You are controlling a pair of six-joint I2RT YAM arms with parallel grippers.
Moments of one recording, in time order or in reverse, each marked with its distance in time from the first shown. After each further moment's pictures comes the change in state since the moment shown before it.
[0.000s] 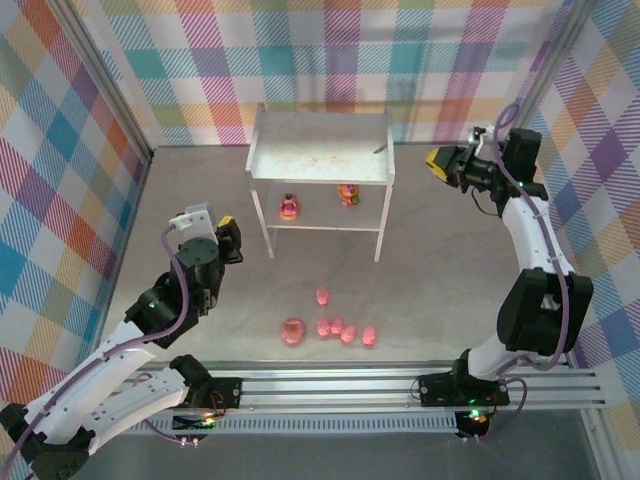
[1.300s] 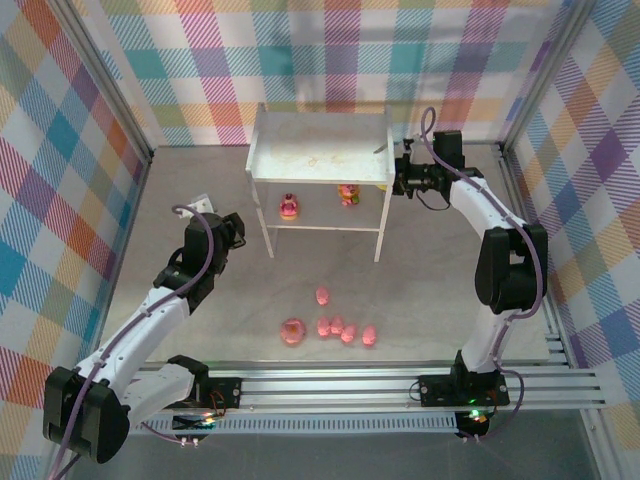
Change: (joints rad) left arm 0.333 0.267 -0.100 0.234 0.388 -0.153; right arm 0.259 0.283 0.129 -0.040 0.077 -0.036
